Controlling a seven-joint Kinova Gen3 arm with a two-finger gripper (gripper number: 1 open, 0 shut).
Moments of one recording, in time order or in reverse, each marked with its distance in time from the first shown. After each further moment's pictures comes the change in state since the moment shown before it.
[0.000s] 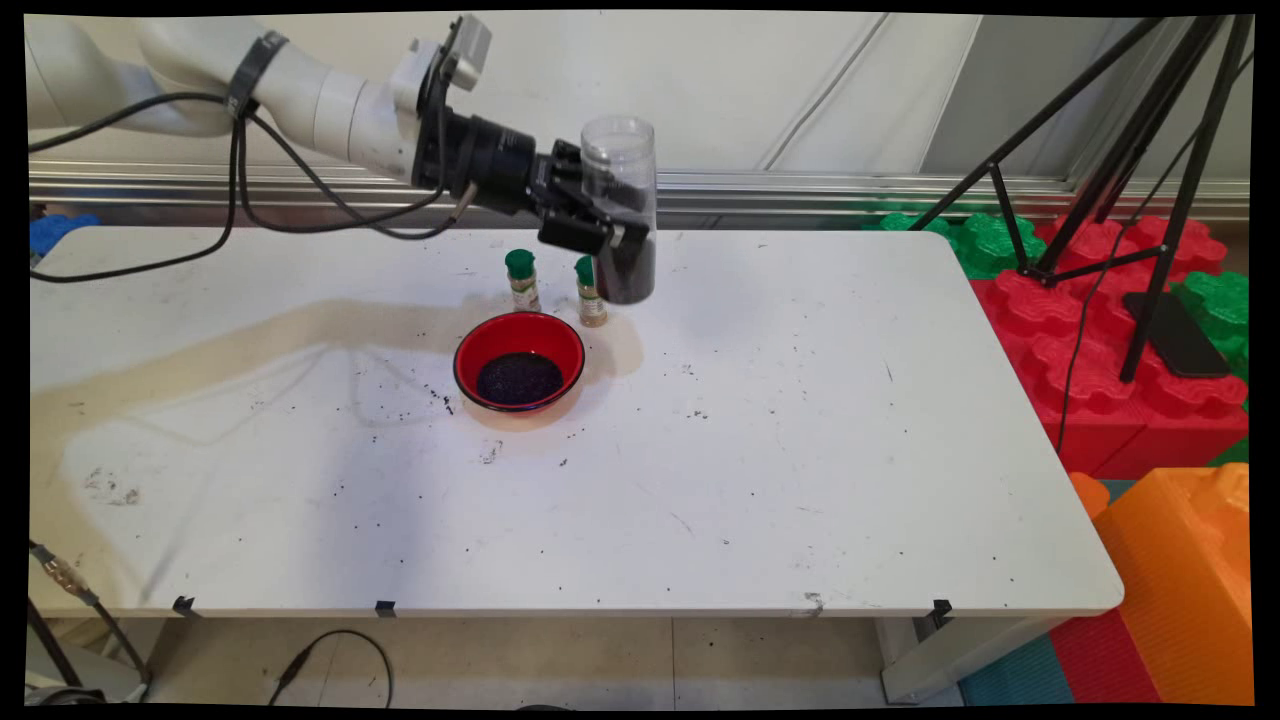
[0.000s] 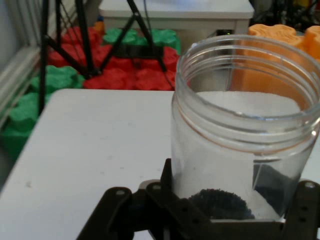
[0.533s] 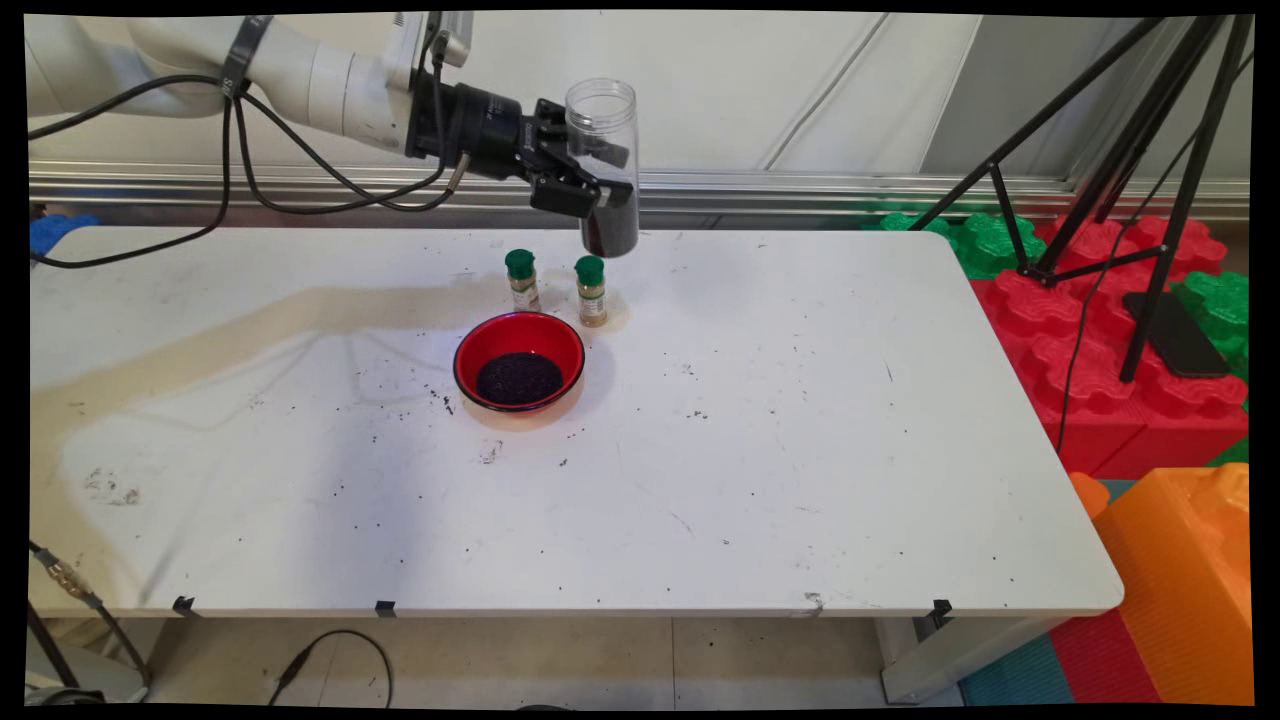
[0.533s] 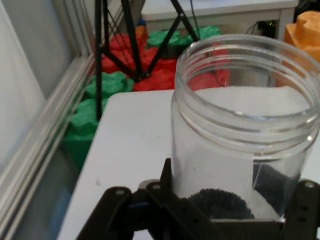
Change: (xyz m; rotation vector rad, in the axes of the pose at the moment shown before) arm 0.001 -0.029 -0.016 0.105 0.000 0.094
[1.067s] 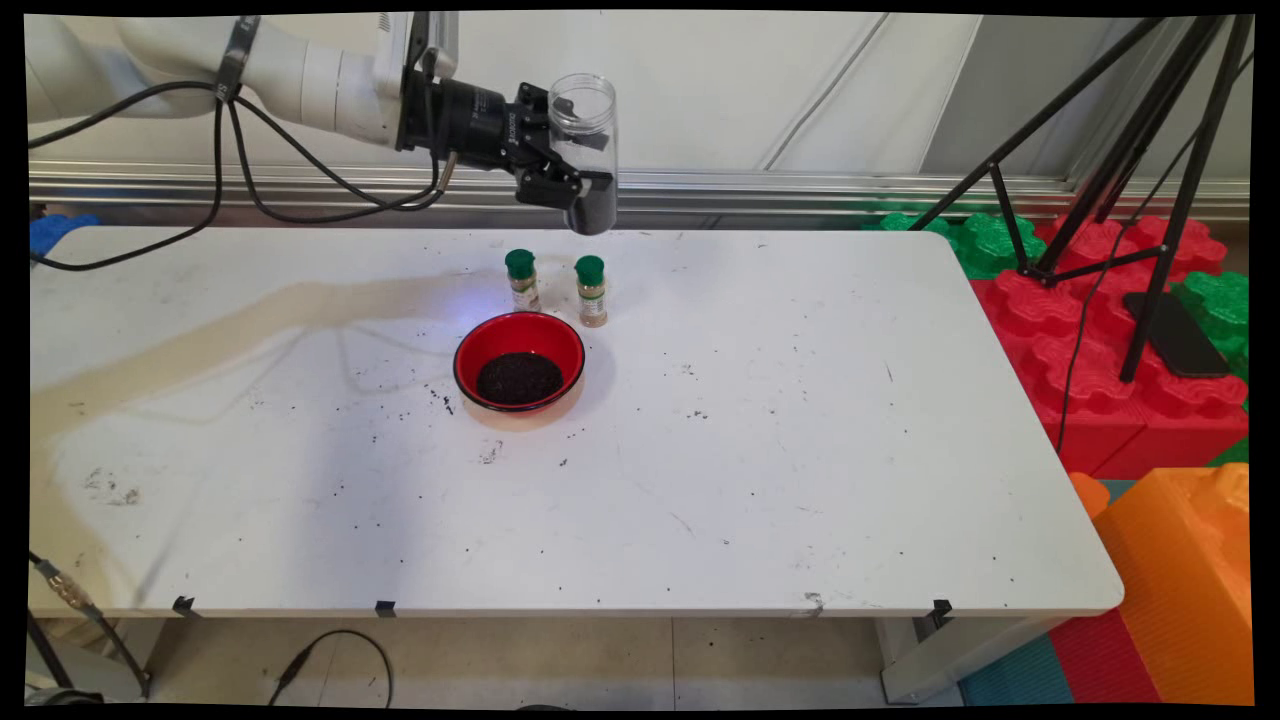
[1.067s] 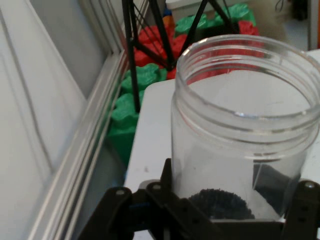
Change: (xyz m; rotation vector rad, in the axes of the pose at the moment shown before) arm -0.015 -0.019 -0.012 0.082 -0.026 0.156
